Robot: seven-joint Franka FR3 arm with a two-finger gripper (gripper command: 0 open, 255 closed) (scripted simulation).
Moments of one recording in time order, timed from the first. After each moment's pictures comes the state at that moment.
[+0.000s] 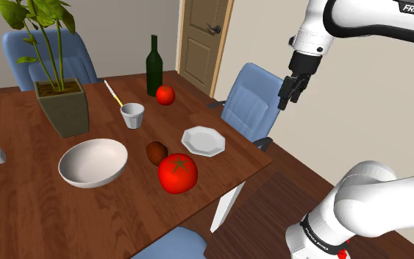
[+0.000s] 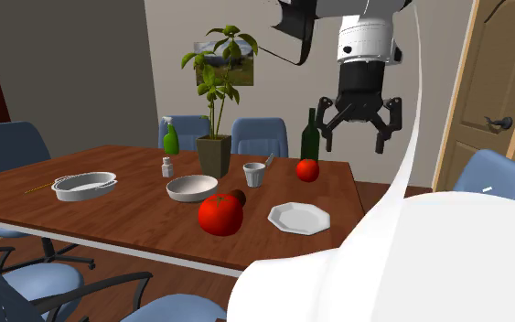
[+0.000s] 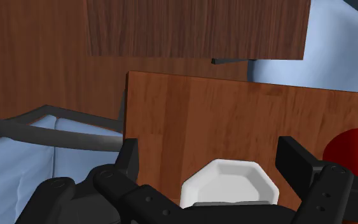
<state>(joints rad) -0.02 -0.74 -0.06 -2.31 -0.05 1.50 -0.09</state>
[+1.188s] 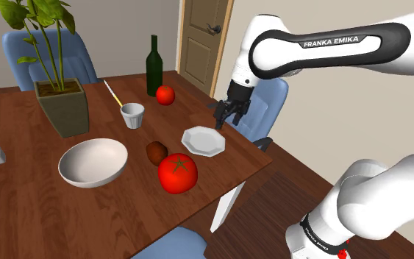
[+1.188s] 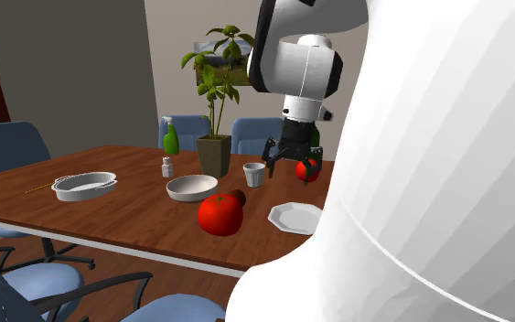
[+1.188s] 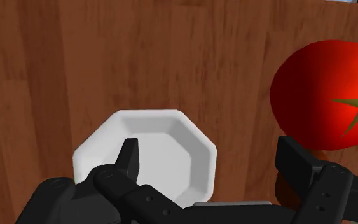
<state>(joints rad) 0.08 -0.41 0.06 -2.38 0.19 1.98 0.10</state>
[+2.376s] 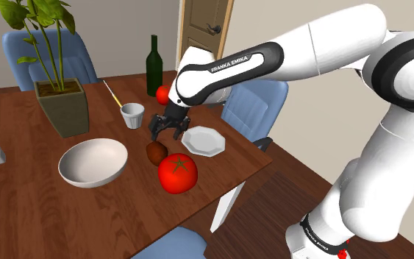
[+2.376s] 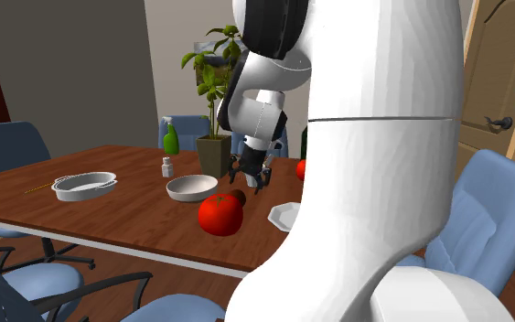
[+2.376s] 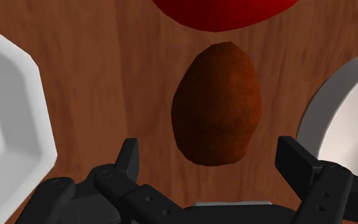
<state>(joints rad) 0.18 0.16 0.18 -2.07 0.34 2.37 0.23</state>
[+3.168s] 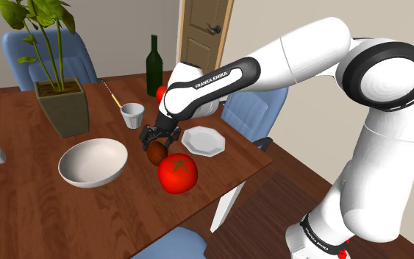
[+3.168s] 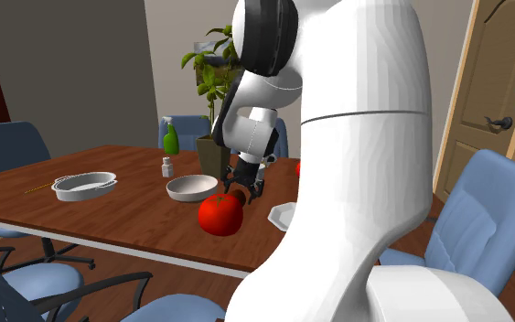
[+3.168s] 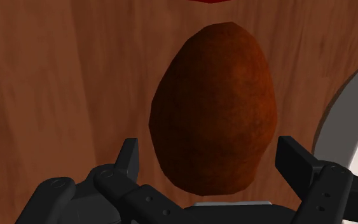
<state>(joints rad) 0.21 0.29 0.19 -2.02 0.34 2.48 0.24</state>
